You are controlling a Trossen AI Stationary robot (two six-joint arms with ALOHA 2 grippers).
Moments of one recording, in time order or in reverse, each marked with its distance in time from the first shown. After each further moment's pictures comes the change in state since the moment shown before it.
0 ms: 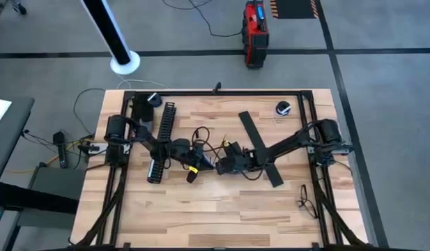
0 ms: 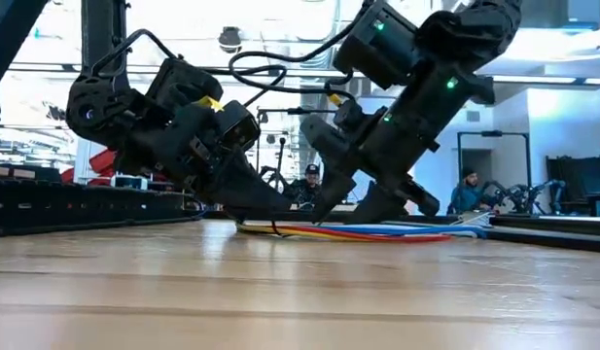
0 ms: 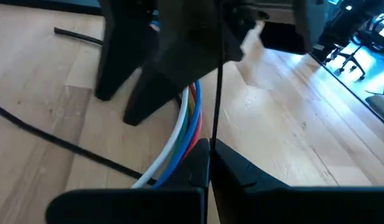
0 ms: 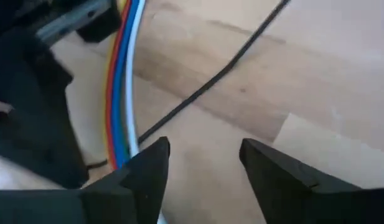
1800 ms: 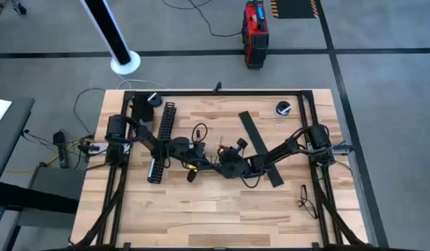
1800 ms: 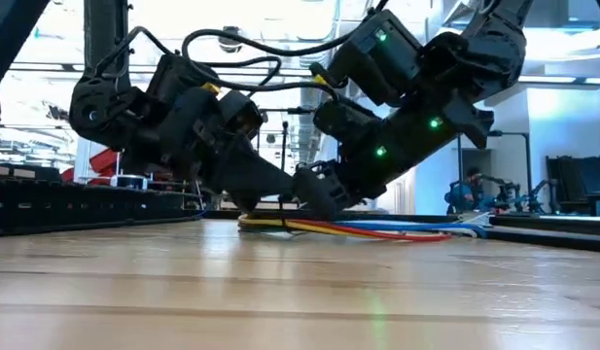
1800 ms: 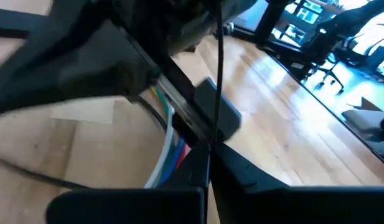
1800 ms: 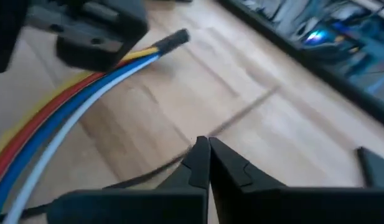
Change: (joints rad) left arm 0.008 0.003 -0.001 0.103 0.059 -0.027; right arm 0.086 0.119 -0.003 0.312 0.508 -0.825
